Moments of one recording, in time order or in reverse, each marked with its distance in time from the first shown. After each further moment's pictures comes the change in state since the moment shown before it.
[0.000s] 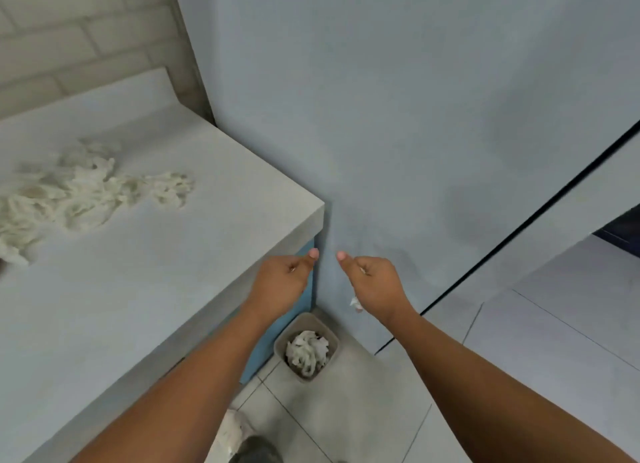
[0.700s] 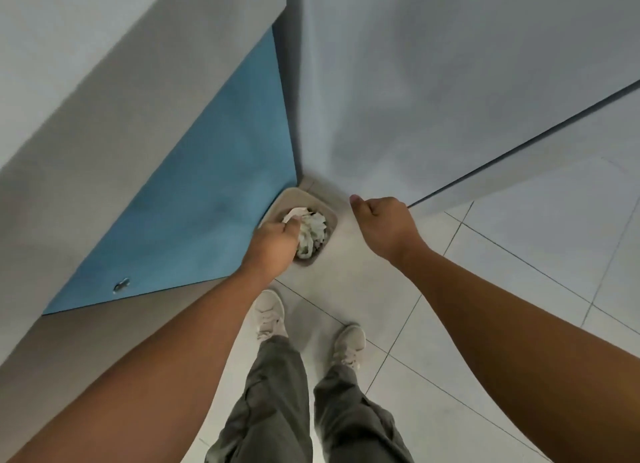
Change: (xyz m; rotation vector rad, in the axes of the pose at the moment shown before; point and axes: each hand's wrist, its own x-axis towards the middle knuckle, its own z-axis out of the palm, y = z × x) left_hand 0.047 -0.271 0.123 0.298 -0.191 -0.487; right_hand 0.021 0.250 0.096 -0.313 -0.068 0.355
